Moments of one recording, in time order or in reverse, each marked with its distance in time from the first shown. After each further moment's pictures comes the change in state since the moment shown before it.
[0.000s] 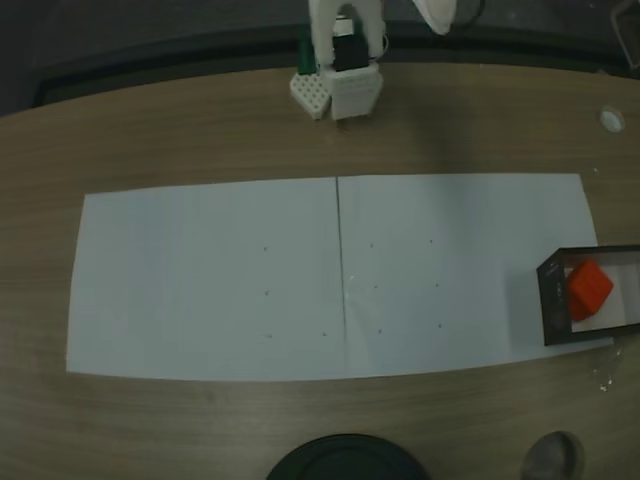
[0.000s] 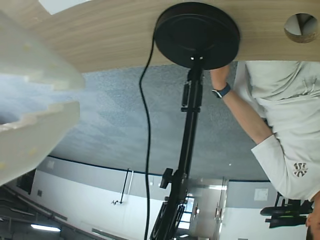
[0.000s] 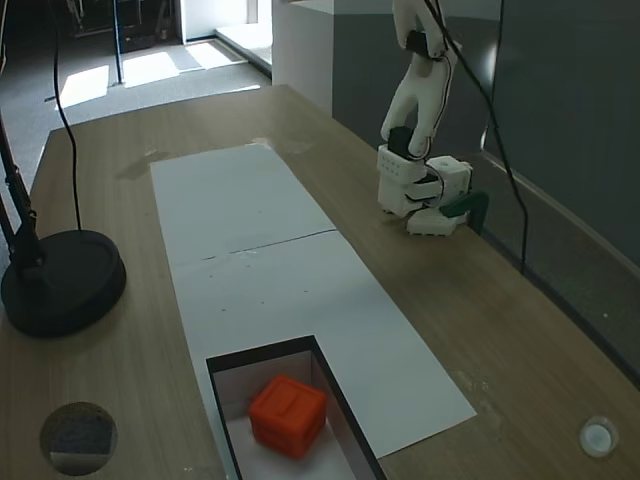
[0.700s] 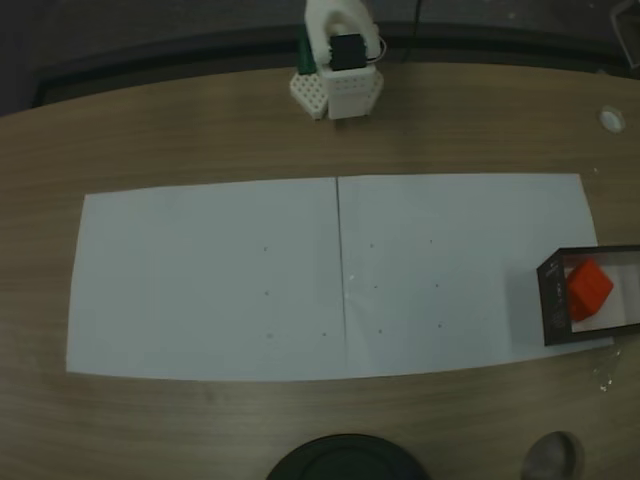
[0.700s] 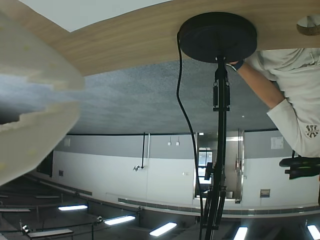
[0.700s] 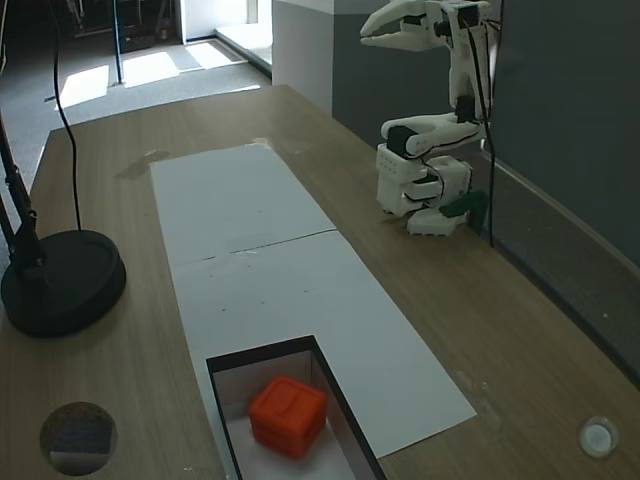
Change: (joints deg) arm 4.0 63.7 58.8 -8.0 0.0
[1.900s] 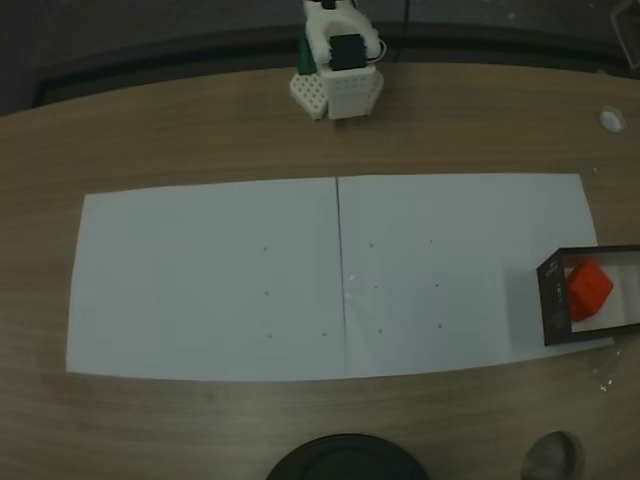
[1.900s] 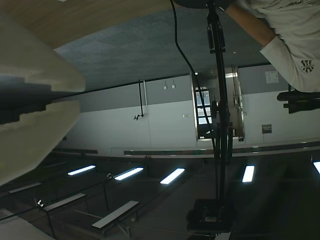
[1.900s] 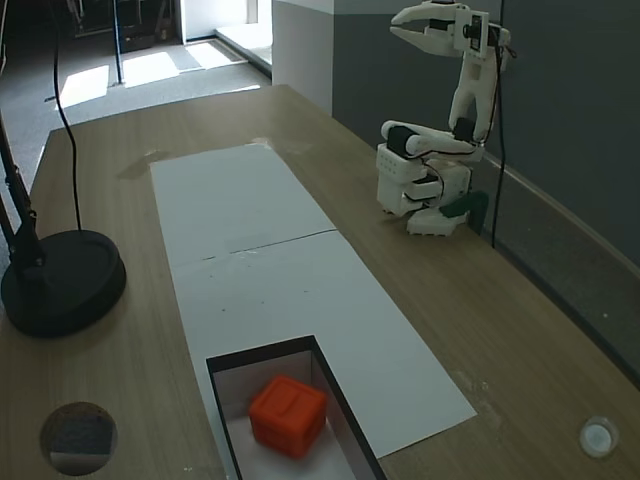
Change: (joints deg) arm -0.1 15.2 0.0 0.0 0.0
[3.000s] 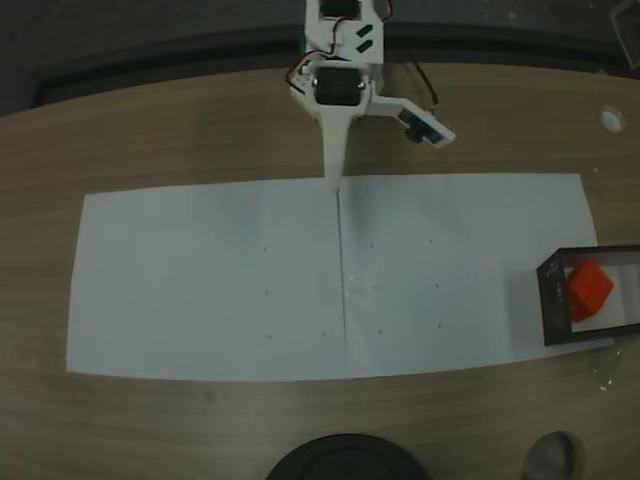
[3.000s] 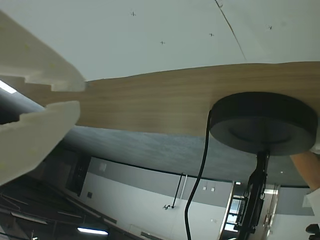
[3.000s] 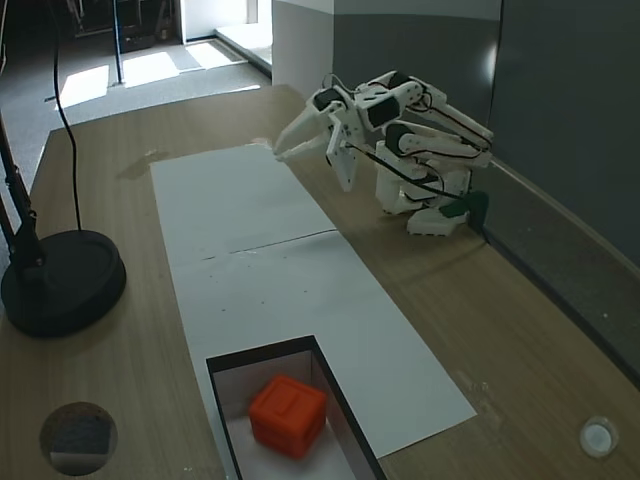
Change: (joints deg) arm 12.0 0.0 70.0 -41.0 -6.4
